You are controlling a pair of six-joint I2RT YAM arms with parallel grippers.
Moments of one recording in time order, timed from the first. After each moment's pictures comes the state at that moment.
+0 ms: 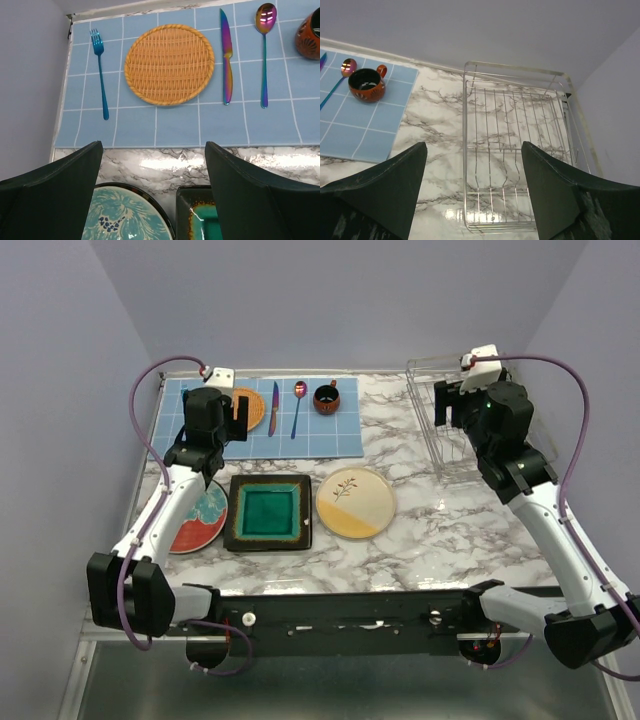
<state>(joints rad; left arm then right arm) -0.19 1.28 1.08 -0.21 -0.26 0.06 0.34 1.12 1.23 -0.26 0.28 -0.19</state>
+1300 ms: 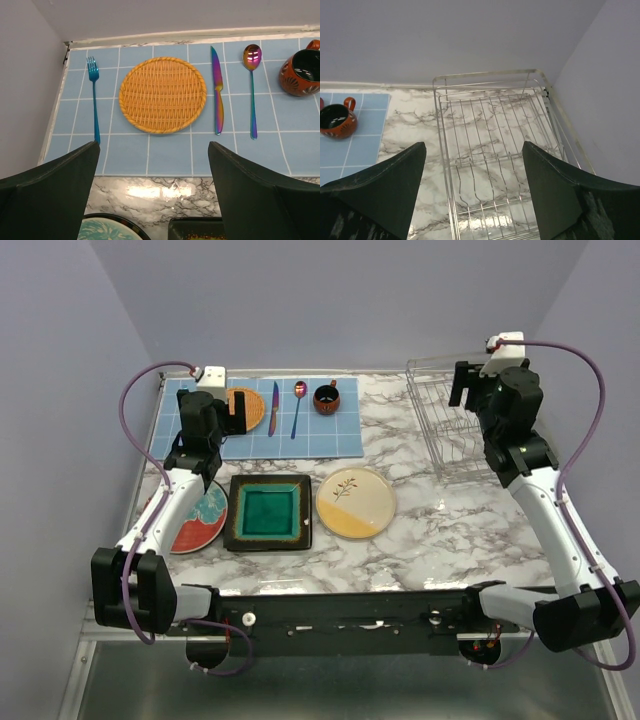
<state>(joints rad) -0.13 1.29 0.99 0.03 -0.19 0.02 0.21 1.20 1.26 -0.17 0.30 -0.11</state>
